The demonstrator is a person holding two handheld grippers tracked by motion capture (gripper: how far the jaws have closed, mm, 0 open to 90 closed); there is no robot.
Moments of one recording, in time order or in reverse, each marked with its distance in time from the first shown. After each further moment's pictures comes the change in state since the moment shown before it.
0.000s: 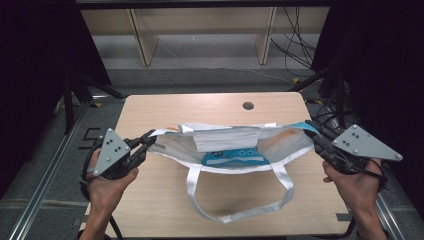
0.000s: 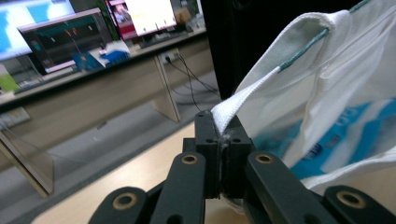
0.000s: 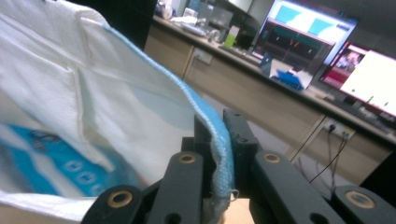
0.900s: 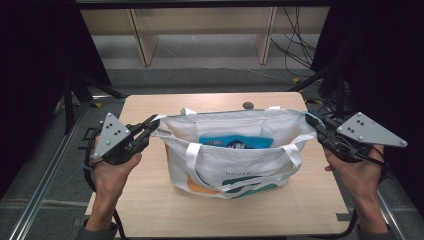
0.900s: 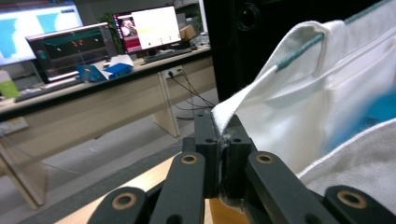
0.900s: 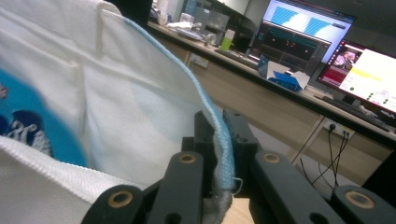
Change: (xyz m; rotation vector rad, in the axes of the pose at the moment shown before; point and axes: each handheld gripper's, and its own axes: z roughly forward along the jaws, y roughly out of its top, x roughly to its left) left arm 0.010 0.008 0.021 -0.026 -0.014 -0.072; right arm -0.015 0.000 0.012 -0.007 -0.006 0.049
